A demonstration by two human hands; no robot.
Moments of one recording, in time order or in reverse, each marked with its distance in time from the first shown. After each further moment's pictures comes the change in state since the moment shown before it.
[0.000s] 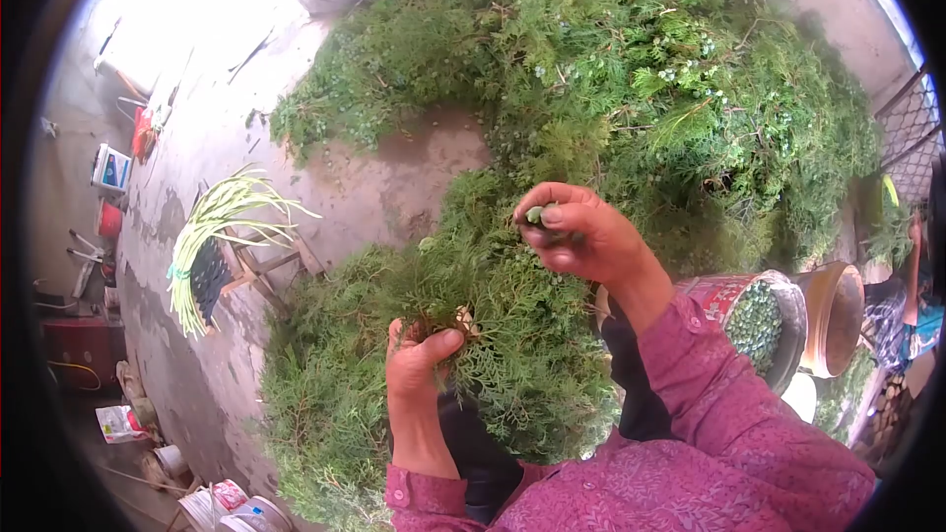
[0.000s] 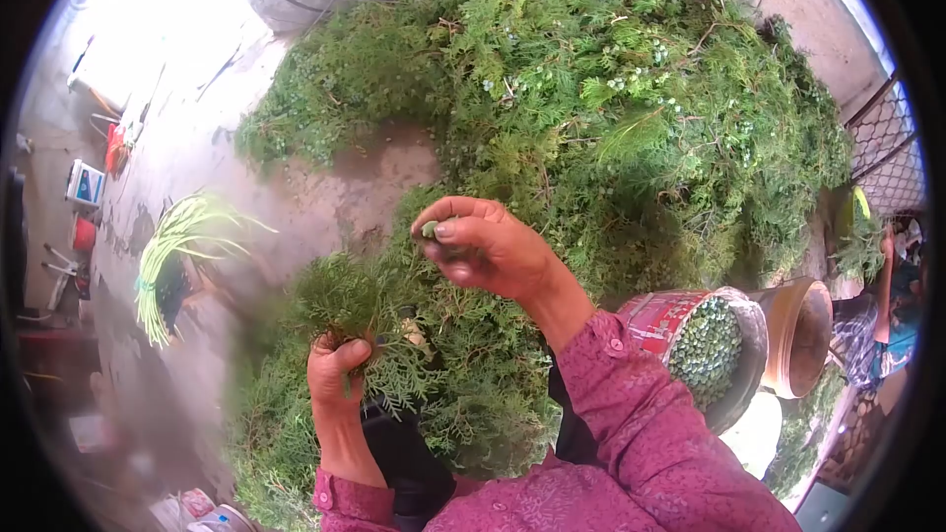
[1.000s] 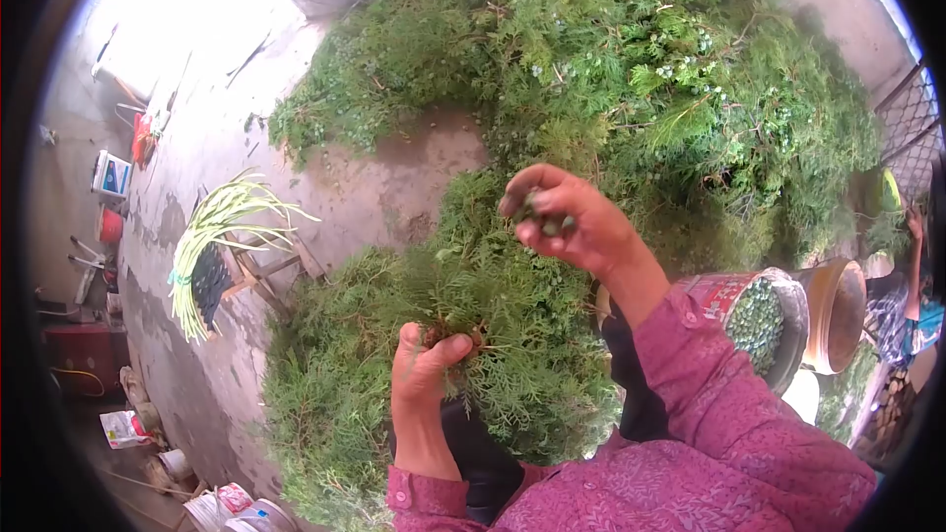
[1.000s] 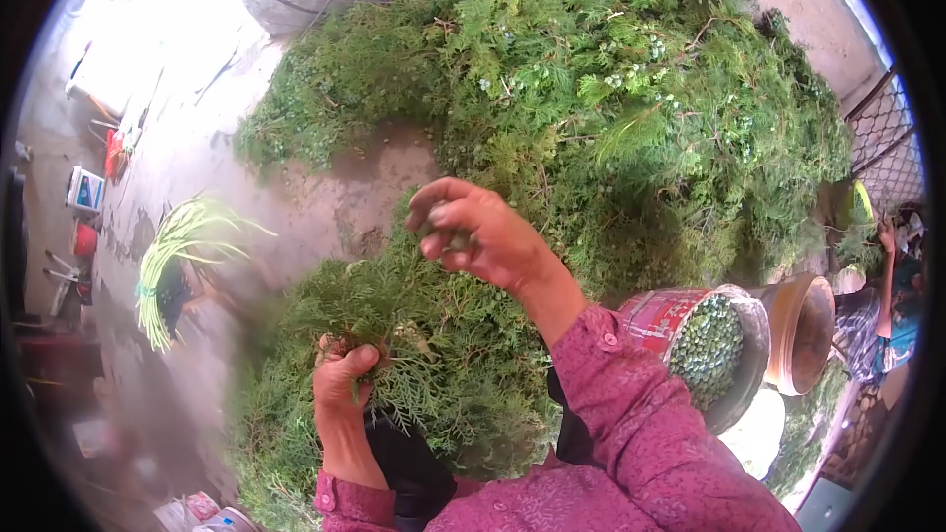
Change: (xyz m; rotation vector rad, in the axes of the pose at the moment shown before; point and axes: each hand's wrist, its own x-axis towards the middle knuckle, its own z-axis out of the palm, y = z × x) left_hand -0.002 -0.007 0.002 0.053 0.031 -0.053; right_hand 0.012 -0.003 -0.006 0.065 0.153 -0.124
